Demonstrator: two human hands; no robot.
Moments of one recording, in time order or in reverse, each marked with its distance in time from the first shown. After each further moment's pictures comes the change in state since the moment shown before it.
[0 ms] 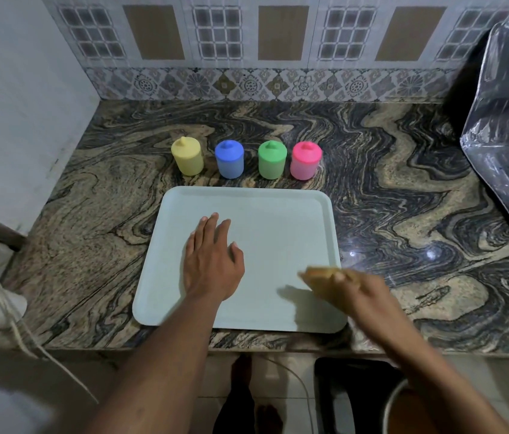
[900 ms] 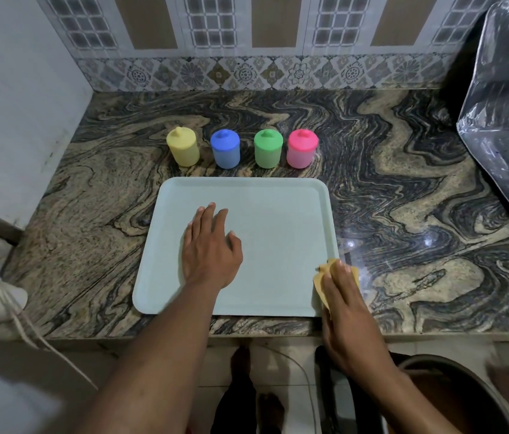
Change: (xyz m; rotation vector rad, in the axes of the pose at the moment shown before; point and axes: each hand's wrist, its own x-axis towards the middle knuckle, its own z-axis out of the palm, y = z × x) left_hand 0.000 -0.001 0.001 -0.031 0.006 -0.004; right_hand -0.022 0.083 0.041 -0.758 0.231 -0.196
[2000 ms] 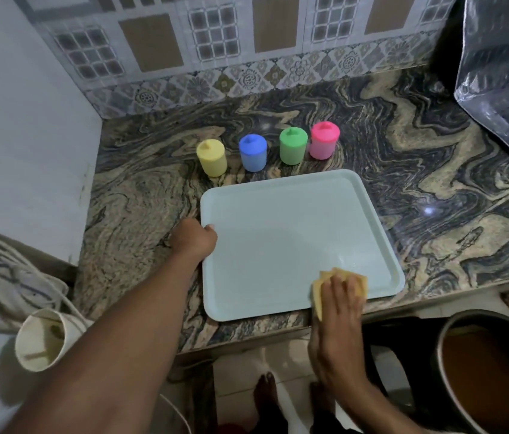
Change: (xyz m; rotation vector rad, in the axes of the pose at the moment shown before) left_hand 0.084 -0.117 -0.061 -0.100 -0.352 -0.309; right_hand -0.021 -0.144 0.103 0.101 0.300 0.262
